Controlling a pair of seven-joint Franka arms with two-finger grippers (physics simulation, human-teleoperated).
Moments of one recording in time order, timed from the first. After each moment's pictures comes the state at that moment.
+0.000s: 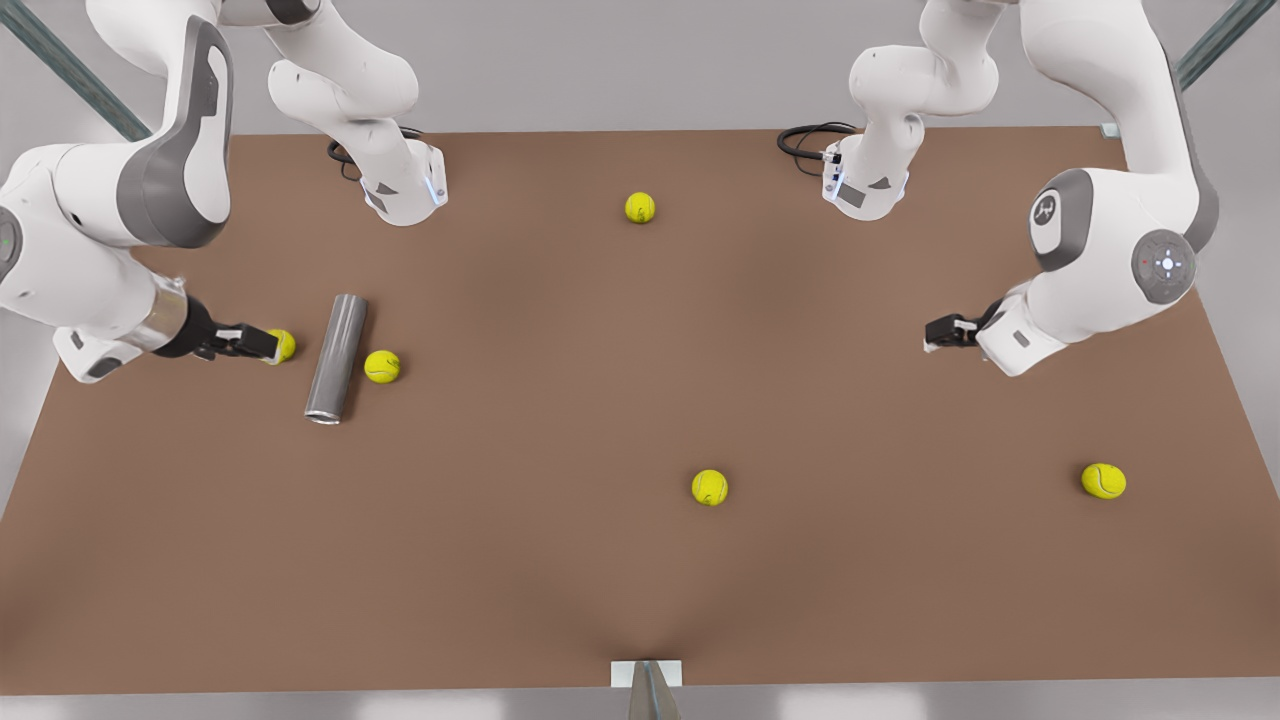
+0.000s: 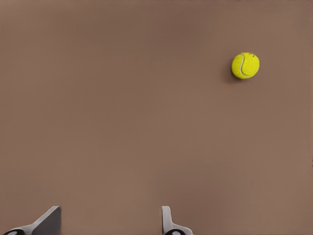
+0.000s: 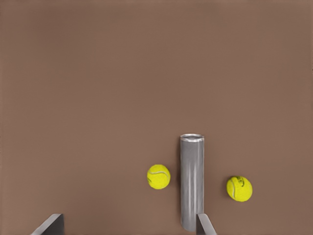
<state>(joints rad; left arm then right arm) -0.14 0.07 0.08 -1.75 -0.14 1.69 0.08 0.05 0.14 -0.07 -1.49 0.07 1.53 0.07</state>
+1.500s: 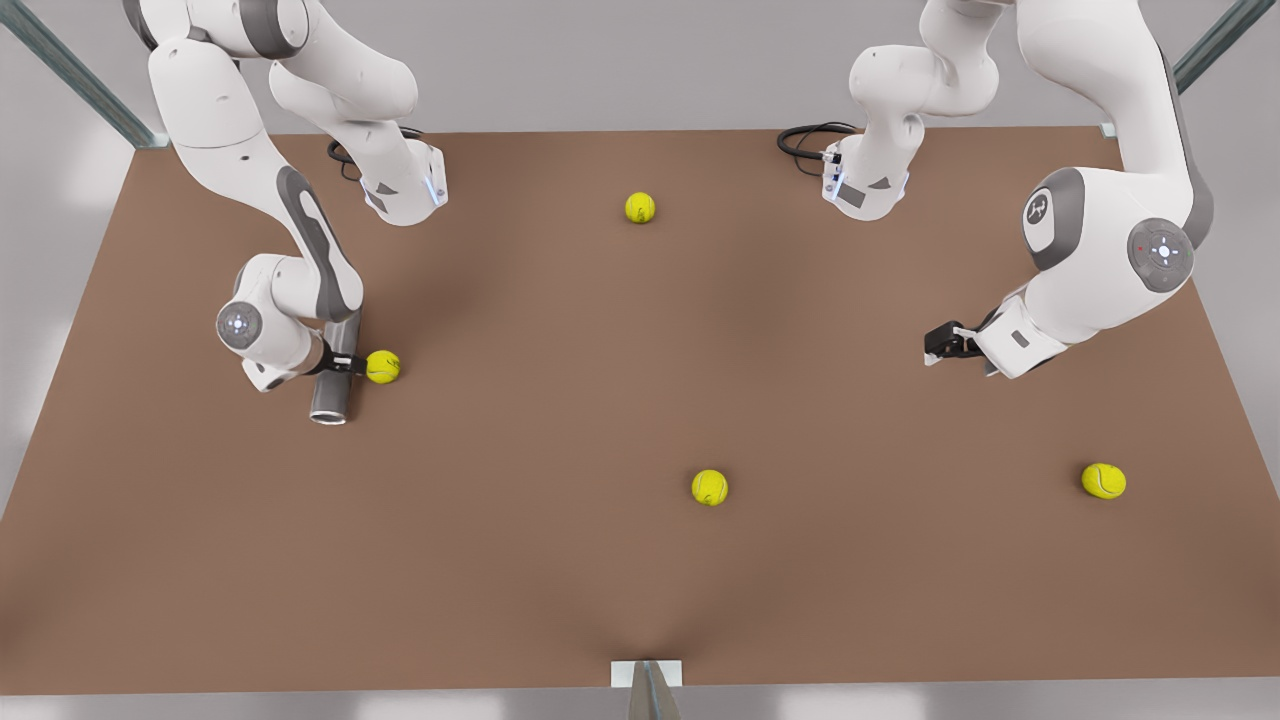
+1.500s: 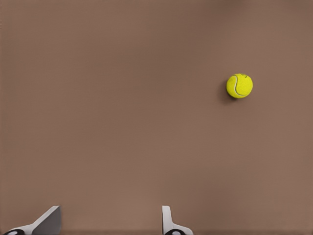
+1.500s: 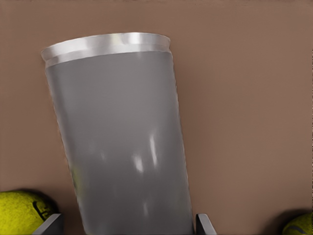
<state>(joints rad) -0.14 0.08 0.07 -1.74 -0.13 1.76 0.11 -0.08 0.26 -0.07 -2.46 -0.03 2.55 -0.01</state>
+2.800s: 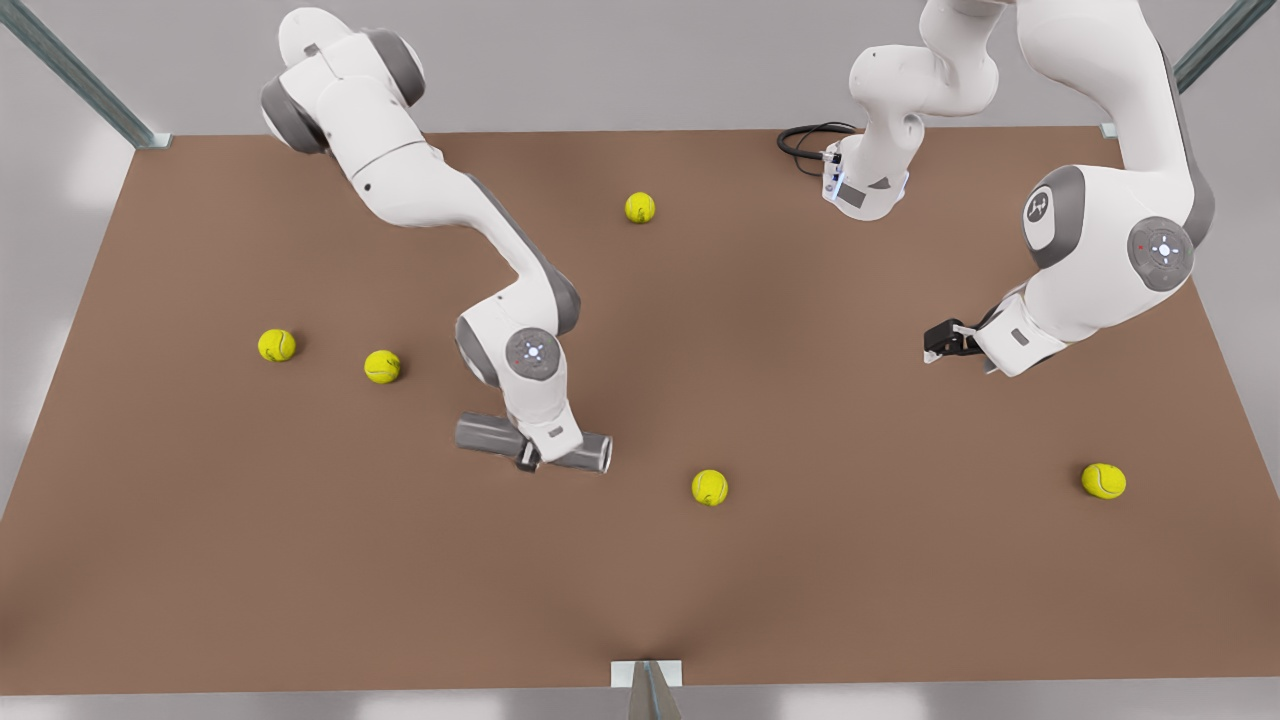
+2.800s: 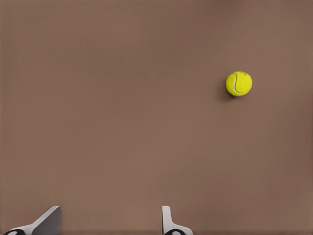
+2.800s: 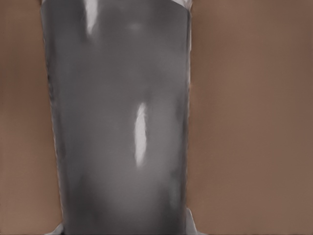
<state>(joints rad) -0.14 0.07 0.07 -1.74 -0.13 1.75 0.10 0.51 0.65 0.11 -1.48 -0.25 2.14 -0.67</state>
